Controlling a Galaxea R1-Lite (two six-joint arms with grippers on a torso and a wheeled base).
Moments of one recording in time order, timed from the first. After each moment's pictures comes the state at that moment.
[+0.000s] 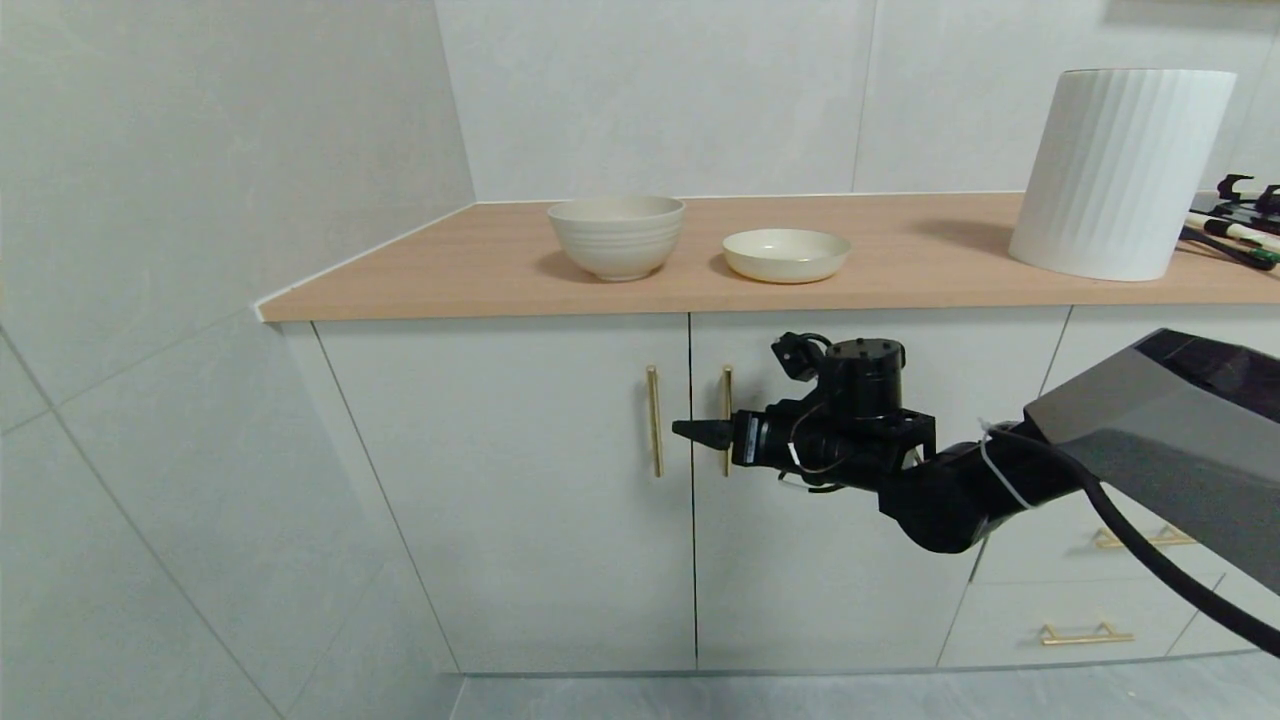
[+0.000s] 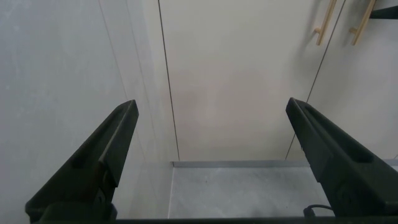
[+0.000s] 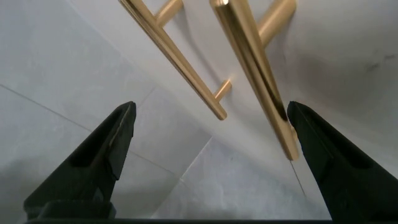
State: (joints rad) left arm 0.00 0.00 0.00 0.00 0.00 0.00; right arm 0.53 2.24 -1.24 -0.79 0.34 0.42
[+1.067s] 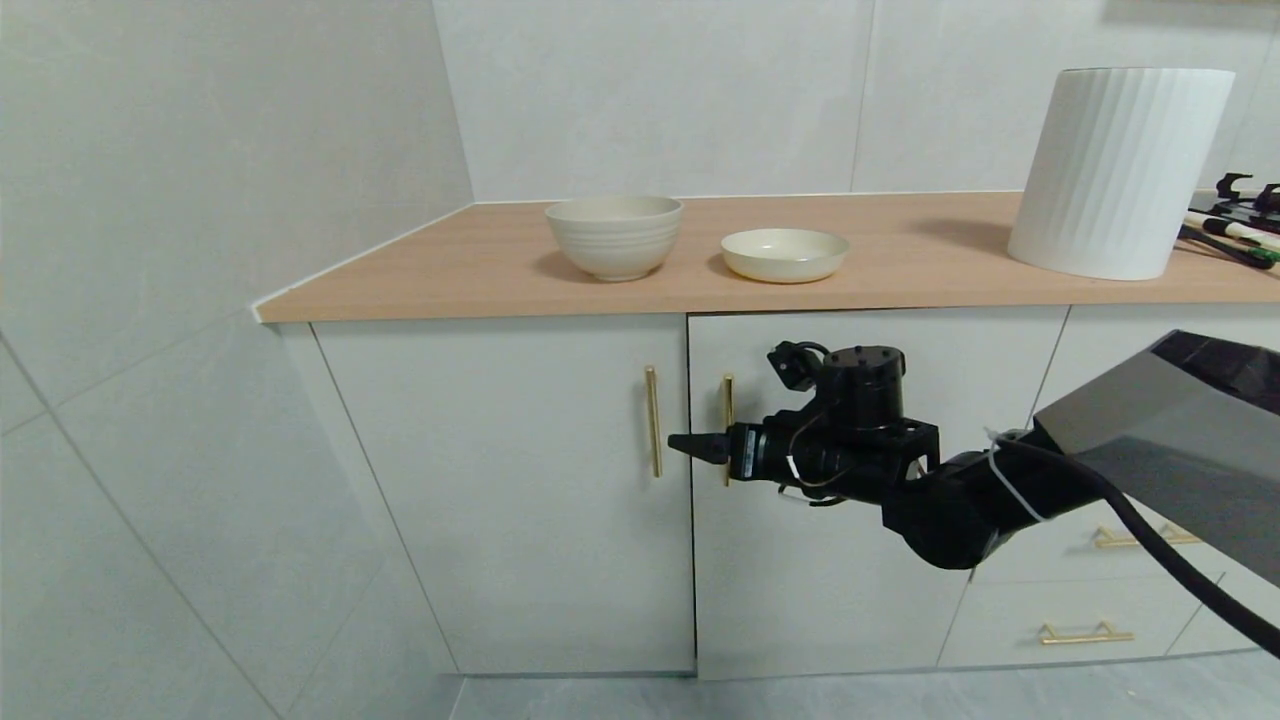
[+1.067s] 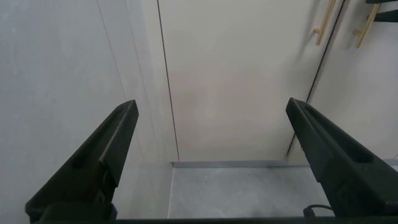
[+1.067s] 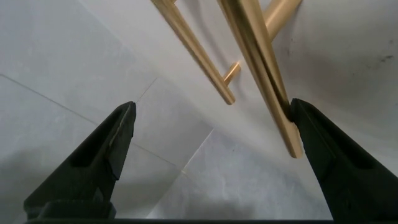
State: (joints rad) left arm 0.00 0.00 0.00 0.00 0.00 0.00; right arm 0.59 2.20 -1.18 -0.78 0.34 0.42
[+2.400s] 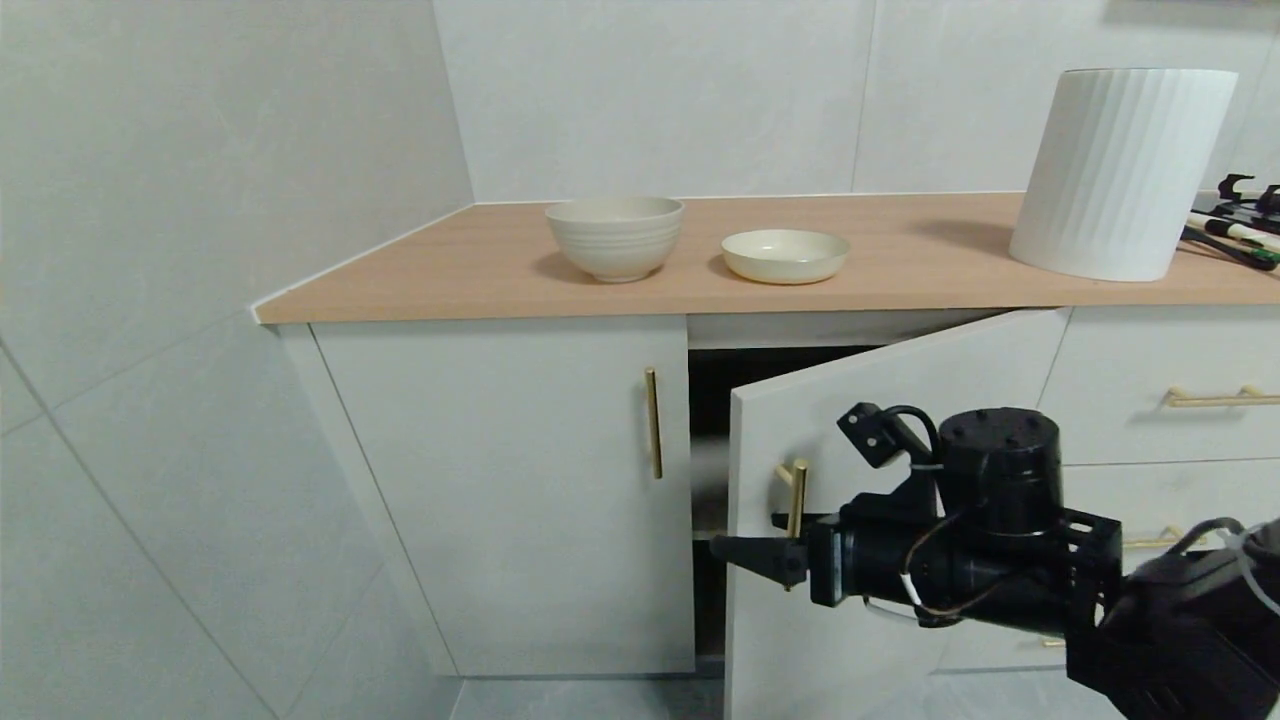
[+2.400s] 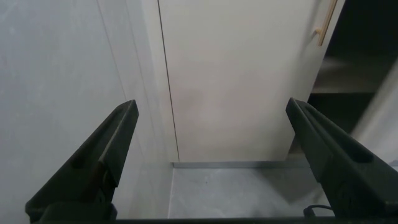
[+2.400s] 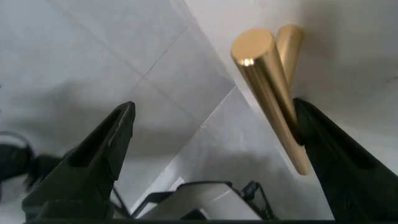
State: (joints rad) left arm 0.00 0.00 0.00 0.00 0.00 0.00; right arm 0.68 1.85 -0.61 -0.94 0.35 0.42
